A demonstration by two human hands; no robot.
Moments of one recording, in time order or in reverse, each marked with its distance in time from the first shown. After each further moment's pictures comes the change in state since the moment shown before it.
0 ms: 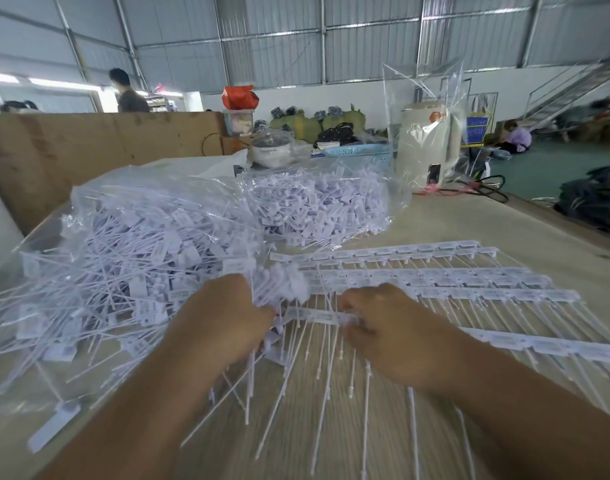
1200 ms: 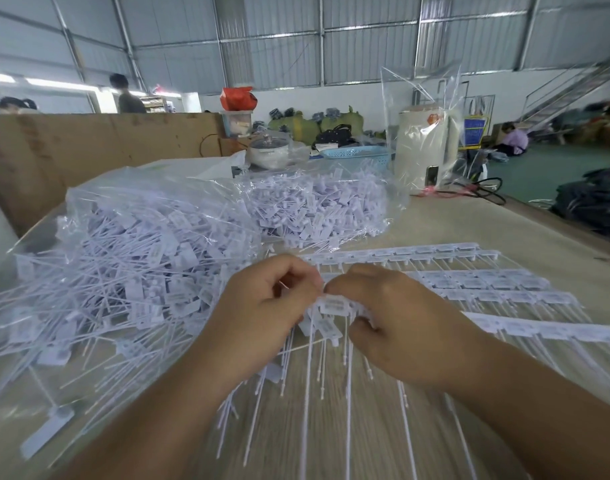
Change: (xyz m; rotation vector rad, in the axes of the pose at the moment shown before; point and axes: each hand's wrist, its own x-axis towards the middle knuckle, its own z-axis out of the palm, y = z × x) left_hand -0.017 0.029 0.006 -0.839 0.015 0.333; right_hand -0.004 -0.014 -0.023 -0.033 0.093 -0.199
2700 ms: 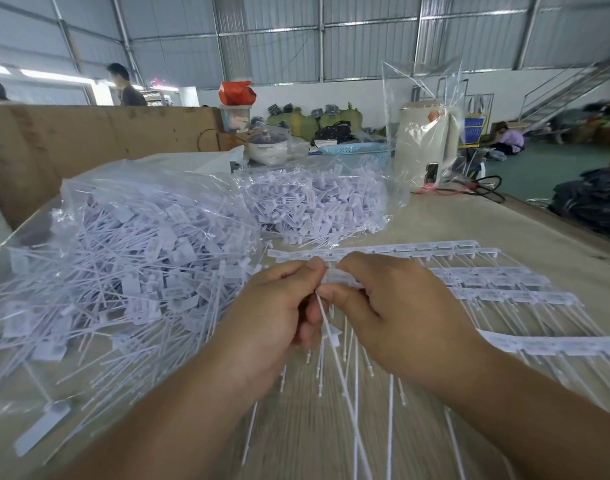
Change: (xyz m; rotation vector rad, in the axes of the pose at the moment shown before) left_hand -0.002 0.005 0.019 -0.588 -0.066 -0.287; right_hand 0.001 -0.018 0.001 -0.031 0.254 0.098
